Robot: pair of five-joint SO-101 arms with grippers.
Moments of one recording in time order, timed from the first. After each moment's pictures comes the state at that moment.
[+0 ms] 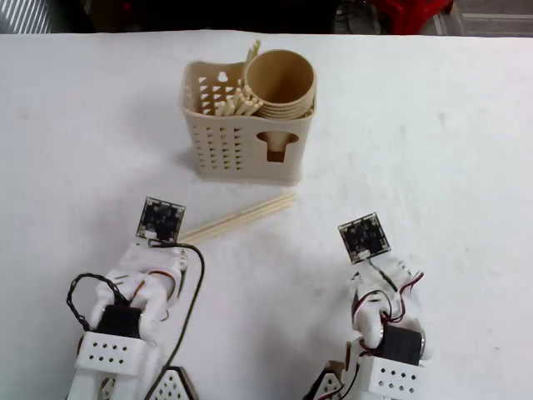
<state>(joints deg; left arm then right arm) 0.2 -81.1 97.6 40.9 -7.5 8.4 -102.7 96.5 65.7 35.9</state>
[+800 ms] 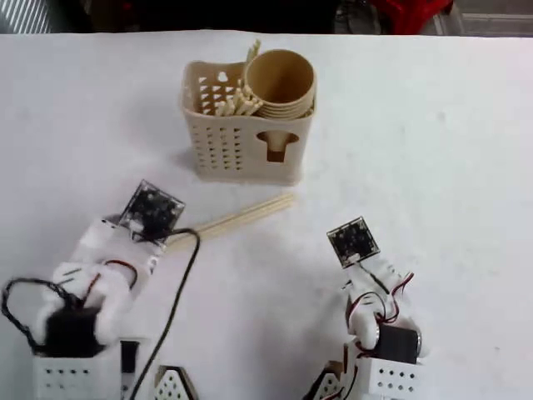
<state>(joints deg) -5.0 -77.8 58.1 76.4 -34.1 4.8 -102.7 96.5 69.4 35.9</state>
